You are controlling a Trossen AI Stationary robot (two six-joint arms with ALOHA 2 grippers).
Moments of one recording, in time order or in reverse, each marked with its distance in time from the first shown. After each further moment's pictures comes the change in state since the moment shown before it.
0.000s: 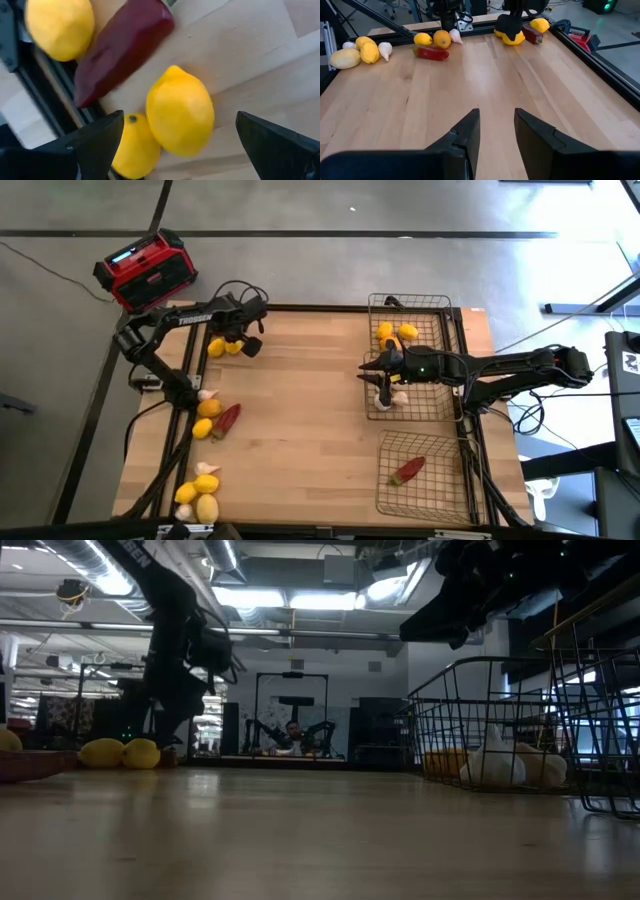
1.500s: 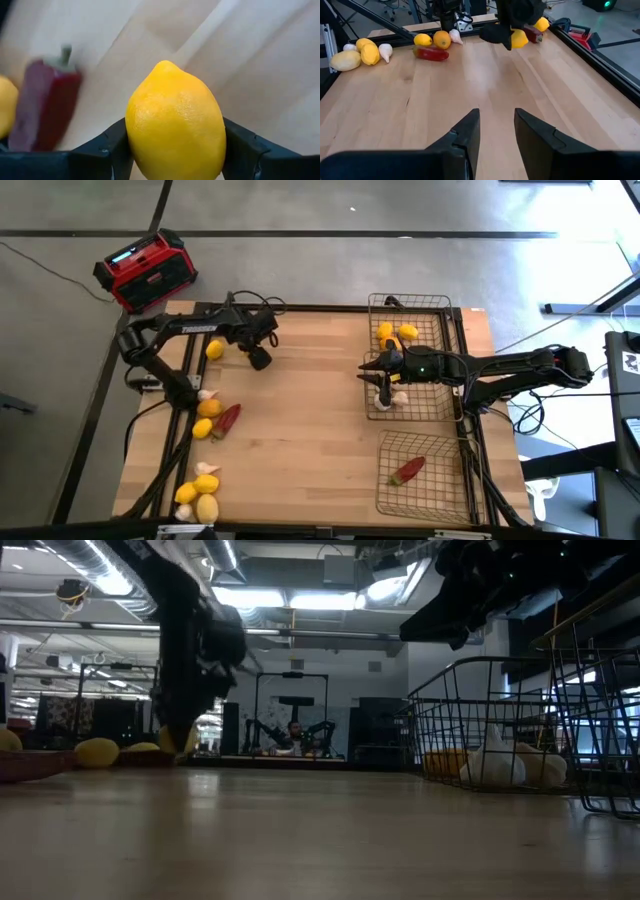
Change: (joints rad) left arm -0.165 -0.009 -0.028 0.147 0.082 0.215; right arm 0.000 0.000 0.000 -0.001 0.000 0.019
